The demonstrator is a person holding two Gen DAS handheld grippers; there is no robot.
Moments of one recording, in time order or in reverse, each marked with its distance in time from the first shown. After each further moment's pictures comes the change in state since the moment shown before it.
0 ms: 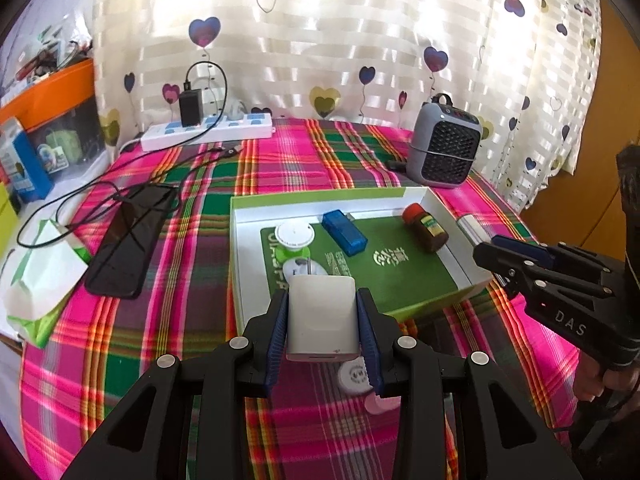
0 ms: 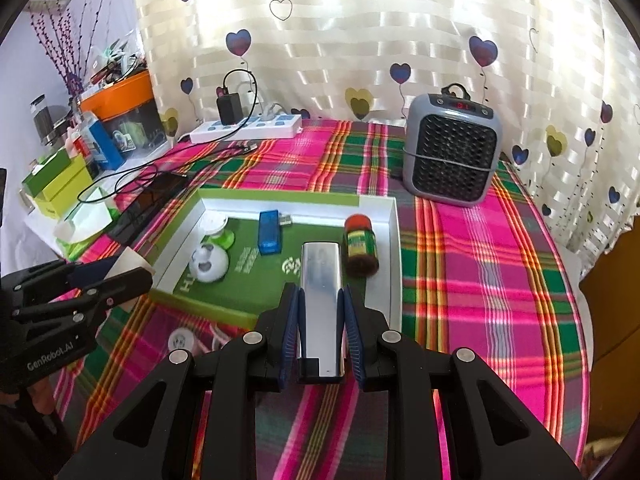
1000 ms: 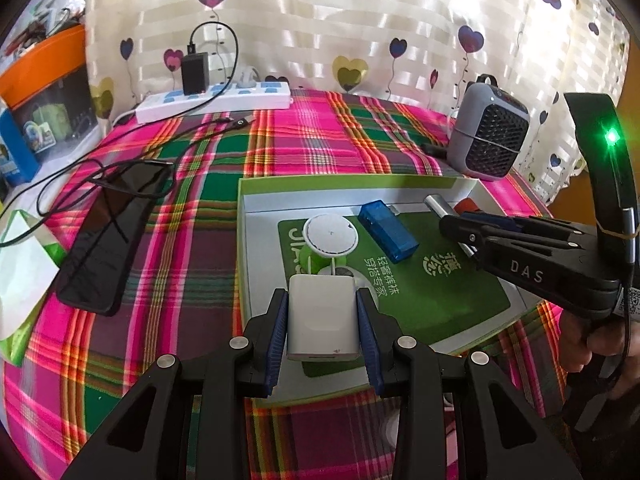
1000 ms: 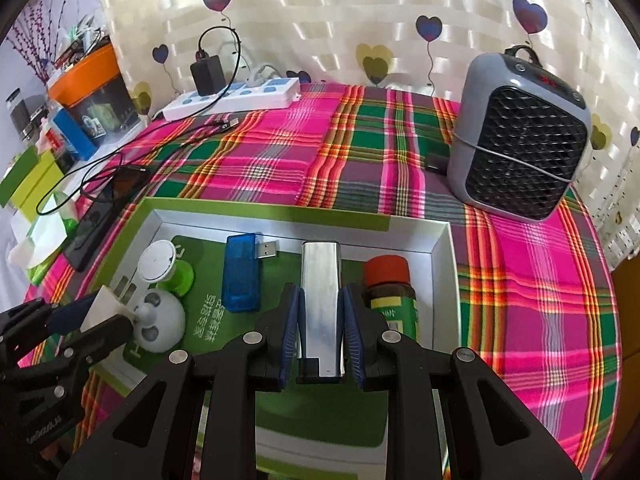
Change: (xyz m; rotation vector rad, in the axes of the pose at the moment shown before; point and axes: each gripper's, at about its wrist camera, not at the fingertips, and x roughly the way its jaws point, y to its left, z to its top) left arm 0.065 0.023 0.012 -0.041 0.081 0.023; right arm 0.100 -0.005 0.040 -0.003 0.141 0.023
